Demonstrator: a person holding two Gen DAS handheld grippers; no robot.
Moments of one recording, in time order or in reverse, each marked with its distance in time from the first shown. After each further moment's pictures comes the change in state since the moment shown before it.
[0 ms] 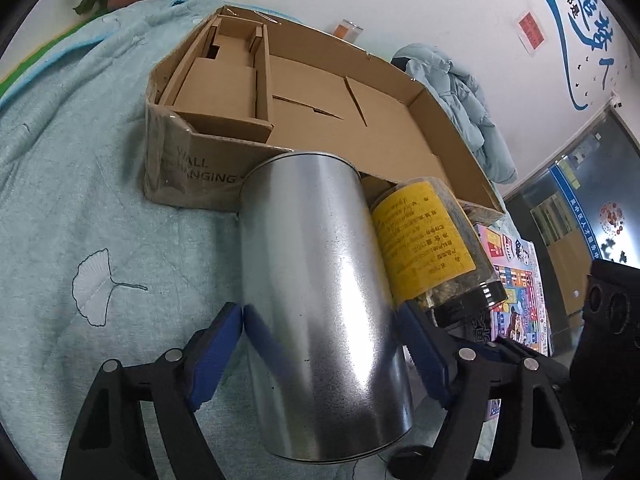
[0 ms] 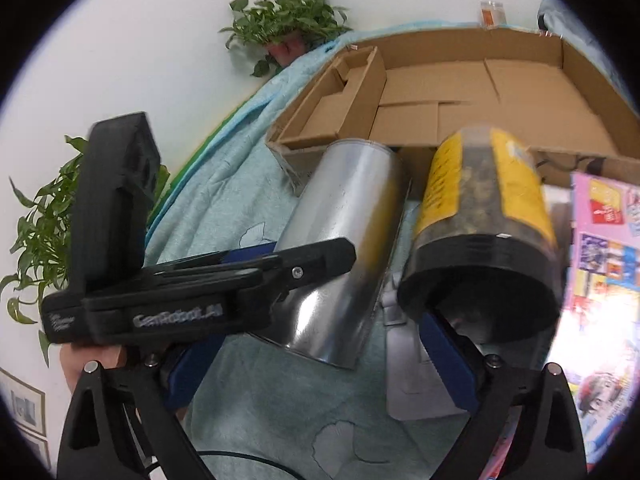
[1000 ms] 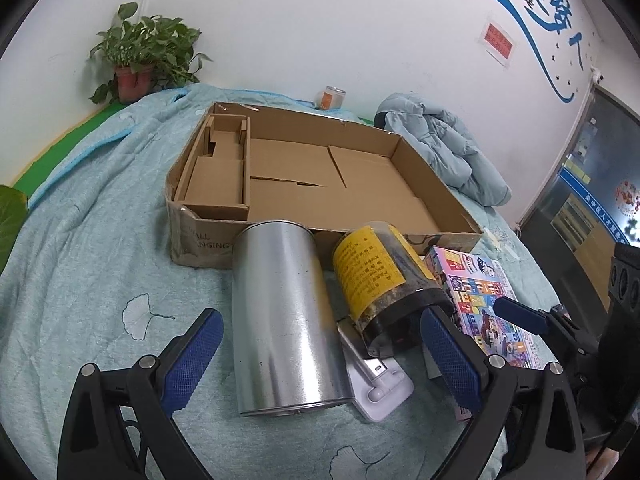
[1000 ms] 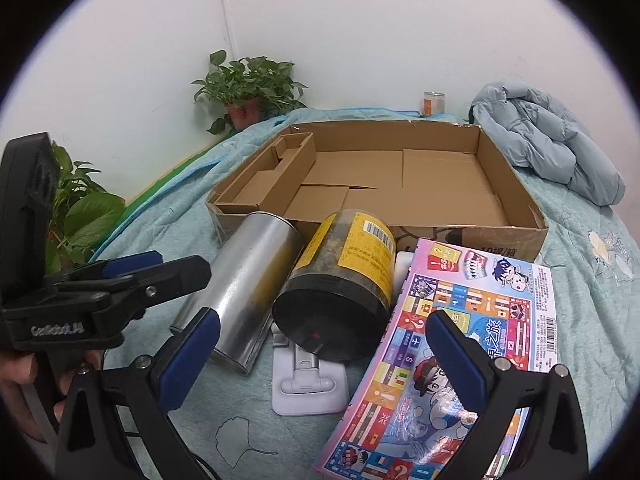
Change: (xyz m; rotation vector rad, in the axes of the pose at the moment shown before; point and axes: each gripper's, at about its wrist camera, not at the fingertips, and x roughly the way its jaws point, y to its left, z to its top) left arm -0.067 -0.074 -0.037 0.144 -0.263 0.140; right arm -0.077 -0.020 -0.021 -0.117 -0.287 -0.297
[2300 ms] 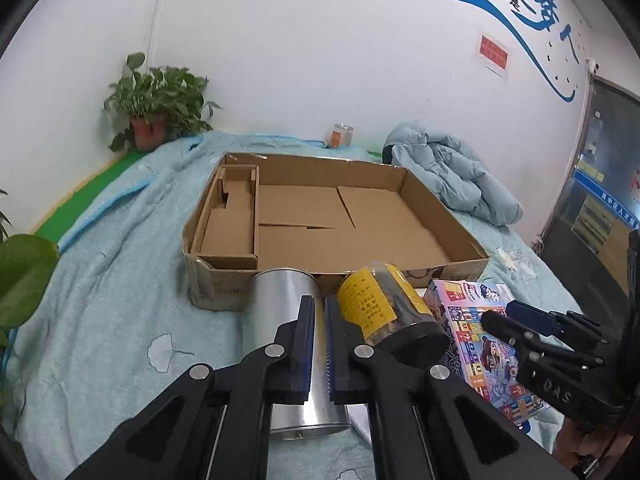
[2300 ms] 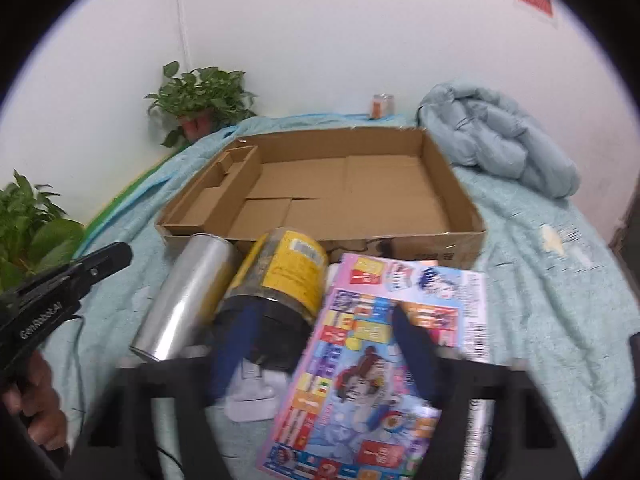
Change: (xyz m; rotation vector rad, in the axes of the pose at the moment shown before) left arm -0.030 -0.042 0.003 0.075 -0.150 0.128; right arm -0.019 -0.024 0.013 0.050 -0.020 -0.189
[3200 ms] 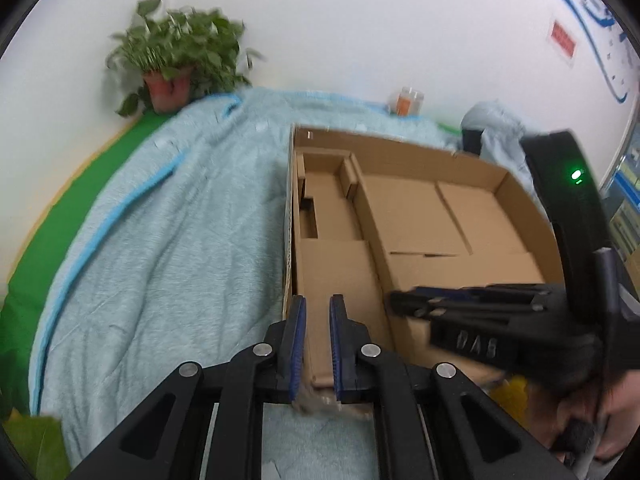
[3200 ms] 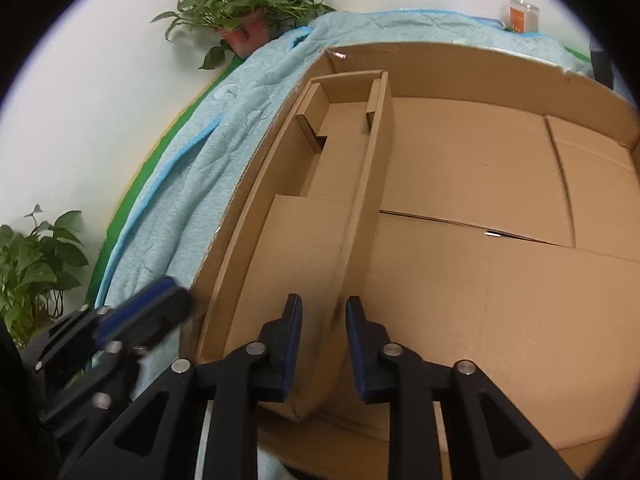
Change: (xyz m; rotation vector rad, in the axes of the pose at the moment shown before) left arm 0.150 0.168 0.102 -0.057 0.176 0.064; right arm 0.236 0.124 0.135 -0.022 0.427 0.317
